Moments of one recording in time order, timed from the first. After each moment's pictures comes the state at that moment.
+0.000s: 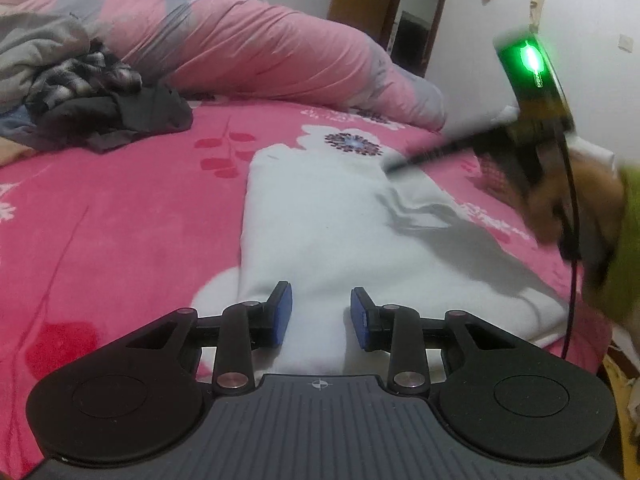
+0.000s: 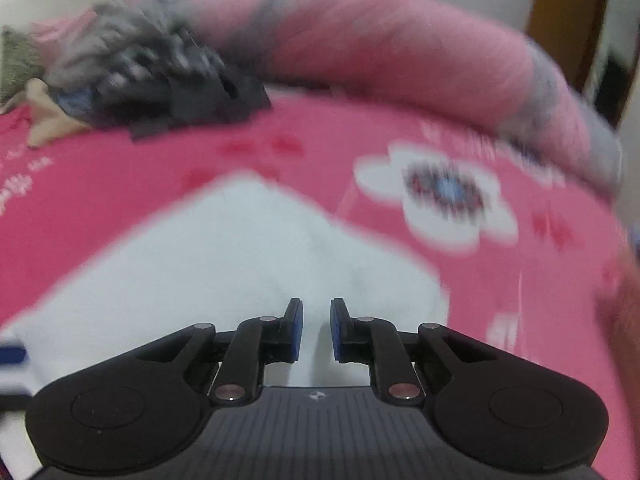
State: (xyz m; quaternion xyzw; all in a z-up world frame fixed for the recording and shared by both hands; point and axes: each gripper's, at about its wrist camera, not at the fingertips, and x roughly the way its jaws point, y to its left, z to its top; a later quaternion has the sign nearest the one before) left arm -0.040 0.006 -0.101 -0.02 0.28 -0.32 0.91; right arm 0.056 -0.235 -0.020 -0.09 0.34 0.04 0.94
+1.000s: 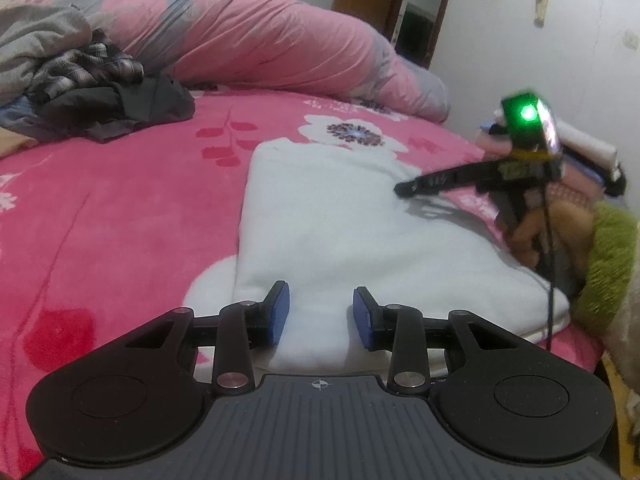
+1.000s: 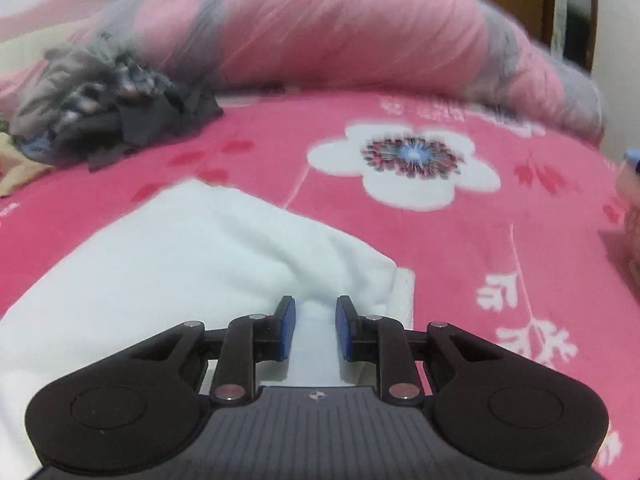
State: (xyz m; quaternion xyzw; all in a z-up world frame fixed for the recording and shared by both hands) left arm -0.042 0.003 -0.100 -0.01 0.30 -0.31 0.90; right arm 0.050 -0.286 -0.067 0.00 0.34 -0.02 0.94
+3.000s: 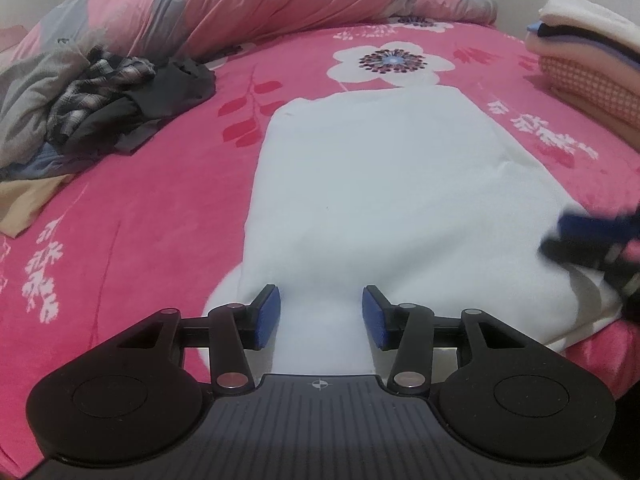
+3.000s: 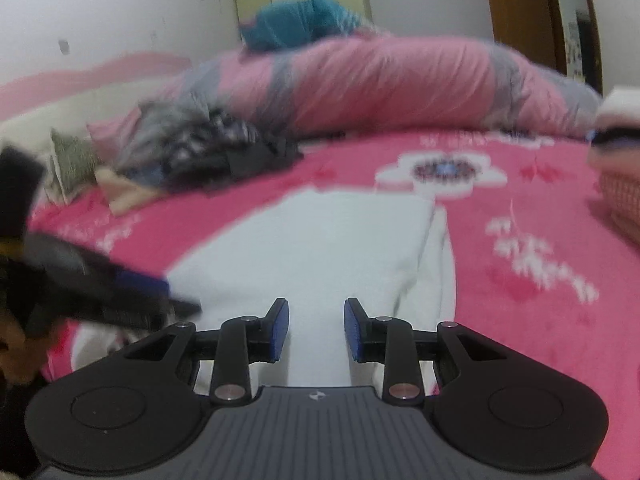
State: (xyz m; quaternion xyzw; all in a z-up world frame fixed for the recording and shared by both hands) left arm -0.034 -0.064 -0.075 0.15 0.38 -0.20 0.89; right arm -0.123 -0.247 -0.055 0.06 0.29 0.05 0.96
